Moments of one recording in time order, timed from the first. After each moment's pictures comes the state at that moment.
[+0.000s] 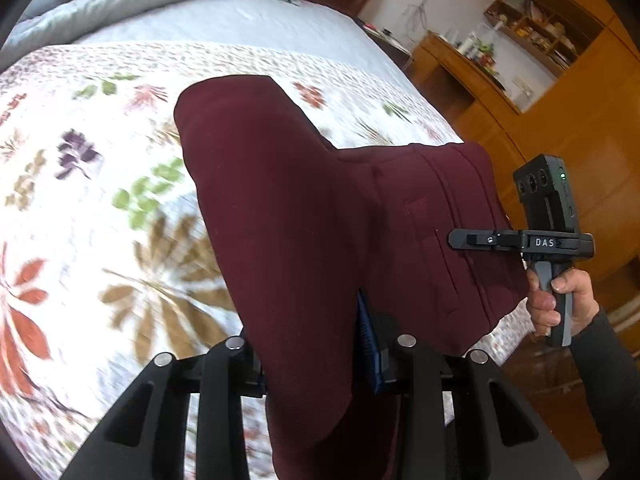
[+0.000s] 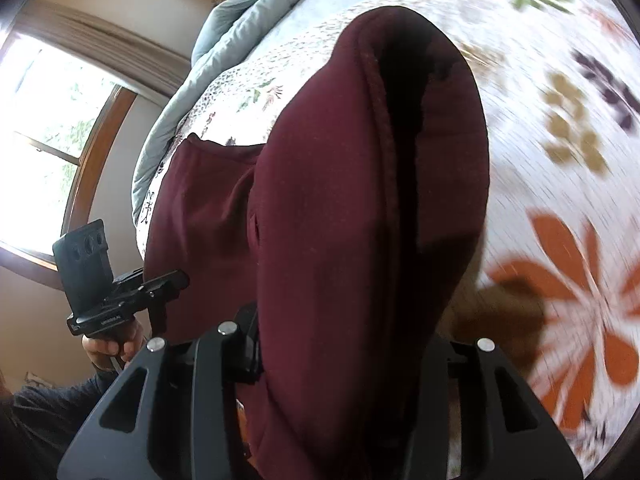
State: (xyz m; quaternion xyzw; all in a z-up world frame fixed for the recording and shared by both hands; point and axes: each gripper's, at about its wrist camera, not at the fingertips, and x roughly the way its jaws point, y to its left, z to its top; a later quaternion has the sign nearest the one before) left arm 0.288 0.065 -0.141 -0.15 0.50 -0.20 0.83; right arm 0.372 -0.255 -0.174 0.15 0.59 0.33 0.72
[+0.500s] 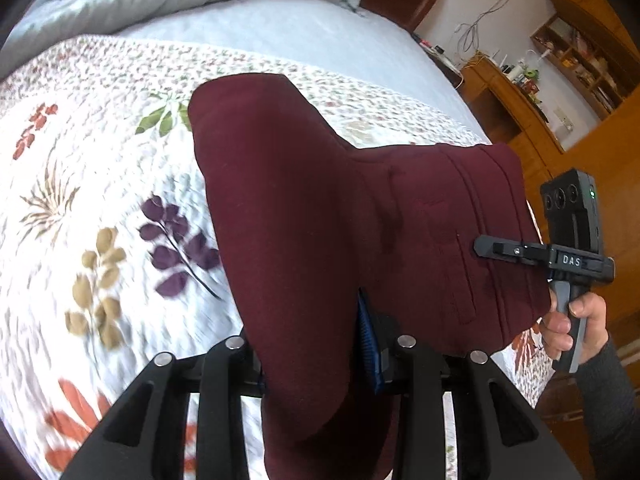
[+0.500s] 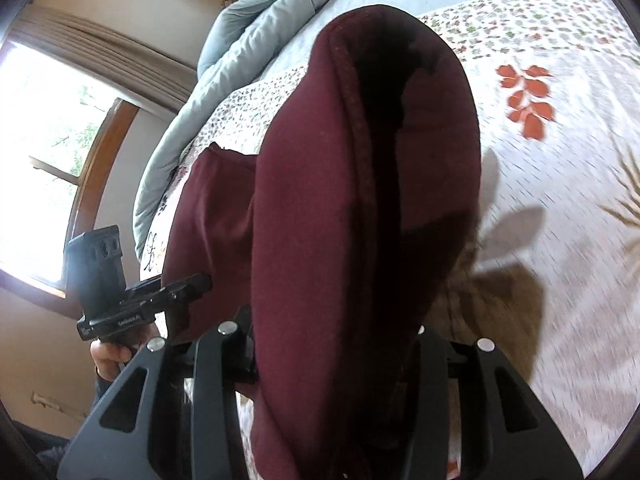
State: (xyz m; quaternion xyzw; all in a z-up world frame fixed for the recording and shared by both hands) left arm 0.421 0.198 -0.170 -0.17 0.53 -0.15 0.82; right arm 0.494 -0.114 -0.195 0.17 0.59 0.34 0.72
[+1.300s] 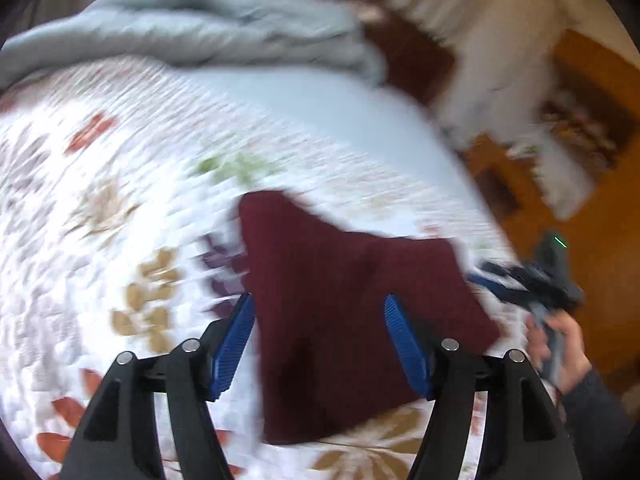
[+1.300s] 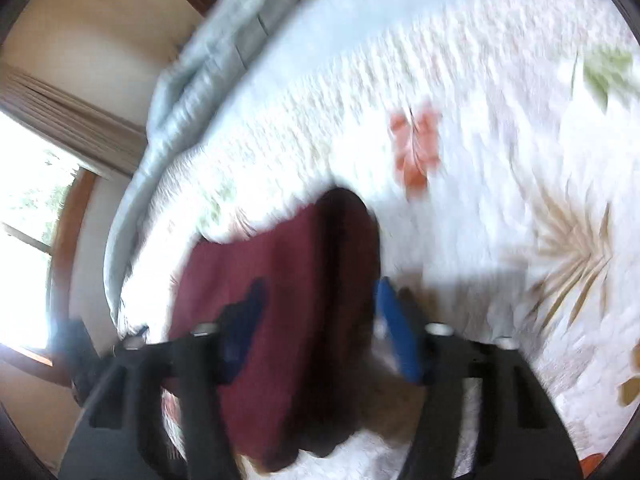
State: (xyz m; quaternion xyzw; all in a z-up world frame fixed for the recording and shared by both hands) left arm 0.340 0.231 -0.156 -0.23 0.39 -0.13 0.88; right arm 0.517 -0.177 -0.173 0.22 0.53 0.26 0.77
